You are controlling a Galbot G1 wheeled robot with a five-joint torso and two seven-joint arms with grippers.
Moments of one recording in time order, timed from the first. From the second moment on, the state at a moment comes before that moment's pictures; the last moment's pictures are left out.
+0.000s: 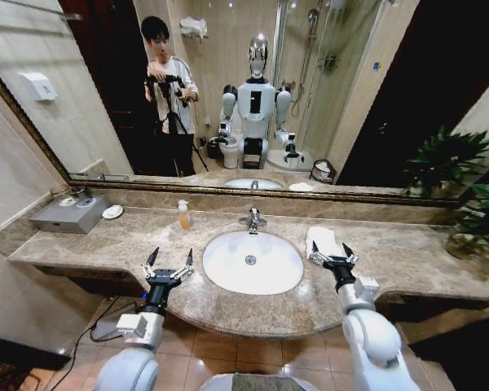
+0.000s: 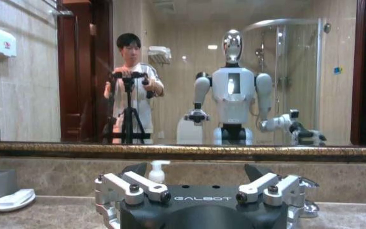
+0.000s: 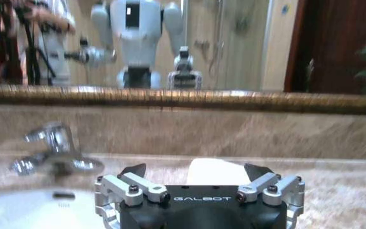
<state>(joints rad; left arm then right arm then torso) 1.82 -1.37 -0.56 -2.36 -0.15 -0.03 -0.11 -1.37 1.37 0.66 2.03 0.19 -0.40 0.01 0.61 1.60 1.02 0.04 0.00</state>
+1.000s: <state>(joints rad) 1.82 -1.37 -0.56 -2.36 -0.15 -0.03 -0.11 -1.07 1.23 0.60 1.62 0.32 -0.55 0.02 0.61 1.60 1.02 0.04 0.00</state>
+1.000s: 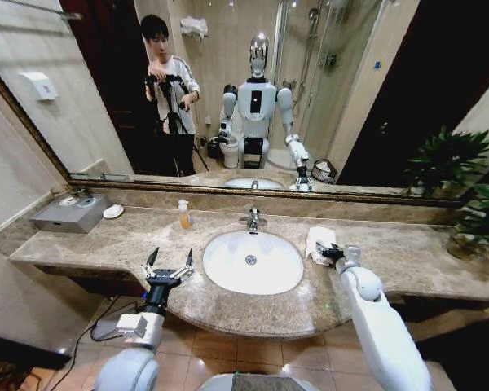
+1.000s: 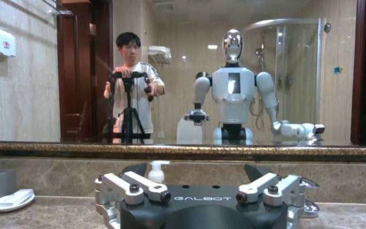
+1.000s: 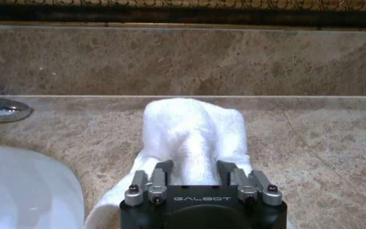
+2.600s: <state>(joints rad) 1.82 -1.37 -0.56 -2.36 -0.15 -0.03 -0.11 -0.61 1.25 0.34 1.87 0.36 -0.28 0.21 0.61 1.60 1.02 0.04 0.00</state>
